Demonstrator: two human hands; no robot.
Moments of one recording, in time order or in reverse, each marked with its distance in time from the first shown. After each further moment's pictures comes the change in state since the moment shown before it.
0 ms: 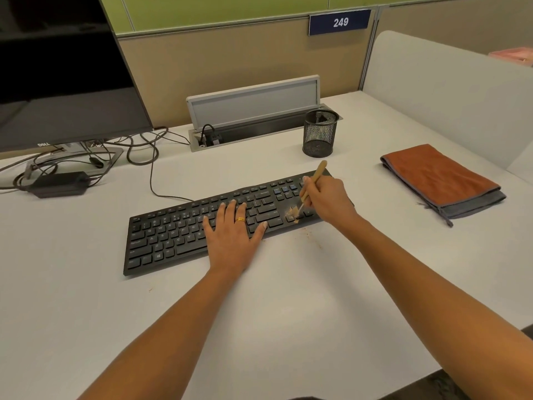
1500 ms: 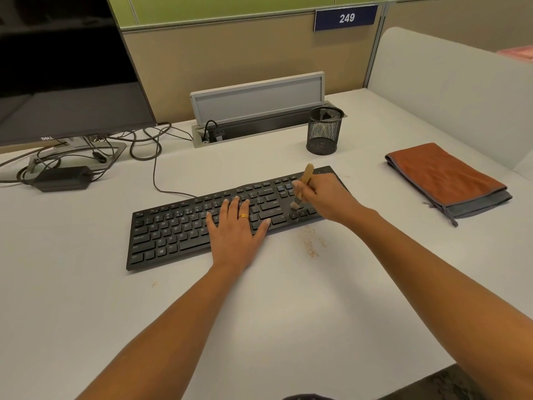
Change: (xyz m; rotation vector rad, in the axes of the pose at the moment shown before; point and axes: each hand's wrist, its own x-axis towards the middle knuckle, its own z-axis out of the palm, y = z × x) left_hand -0.001 -0.001 -0.001 -0.015 0.011 0.001; right_hand -0.002 -0.014 -0.007 -0.239 -0.233 -0.194
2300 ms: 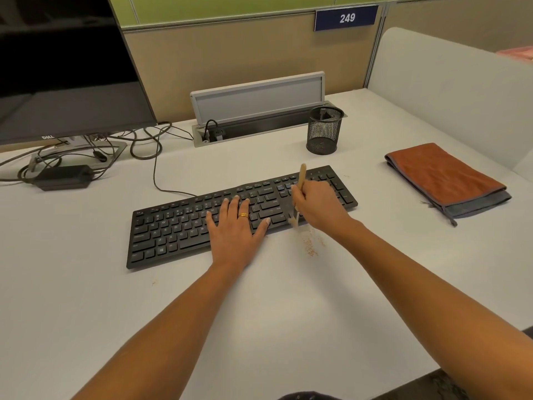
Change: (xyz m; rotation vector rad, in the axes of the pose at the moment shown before) left_hand -0.001 0.000 0.000 -0.003 -0.002 -0.002; right_hand -0.005 -0.009 0.023 -0.052 0.104 0.070
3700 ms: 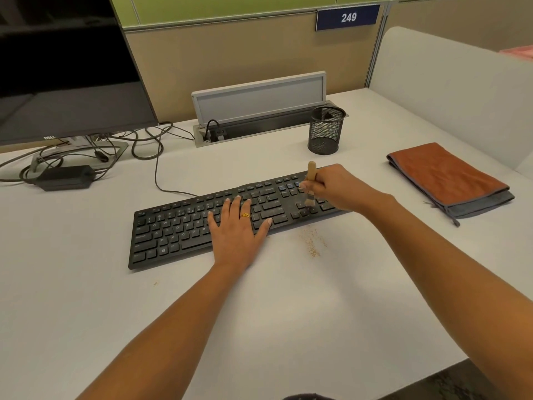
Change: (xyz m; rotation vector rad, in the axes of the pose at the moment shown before) left_hand 0.001 0.000 0.001 0.010 -0.001 0.008; right_hand 0.021 0.018 -0.041 -0.073 -0.239 -0.068
